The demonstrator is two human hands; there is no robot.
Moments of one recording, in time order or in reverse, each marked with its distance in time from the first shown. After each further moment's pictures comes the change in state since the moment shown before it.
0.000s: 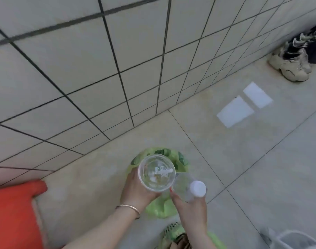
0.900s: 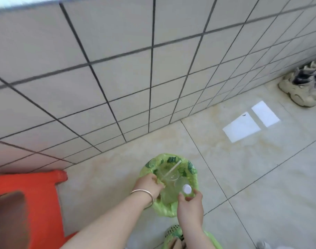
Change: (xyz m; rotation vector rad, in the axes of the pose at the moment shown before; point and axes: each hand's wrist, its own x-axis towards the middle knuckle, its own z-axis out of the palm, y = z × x) left_hand -0.039 0.031 -0.069 -0.037 -0.191 -0.281; right_hand -0.062 -0.071 0.014 -0.170 -0.036 0.165
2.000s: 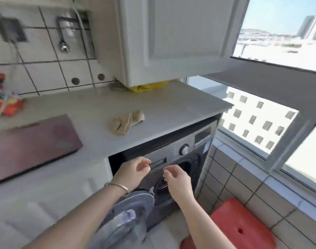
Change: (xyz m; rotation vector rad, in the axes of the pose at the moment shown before) left_hand -0.874 -0.497 -0.249 -0.731 1.407 -0.237; right_hand -0.924 0.041 0.095 -0.662 -1.332 -1.383
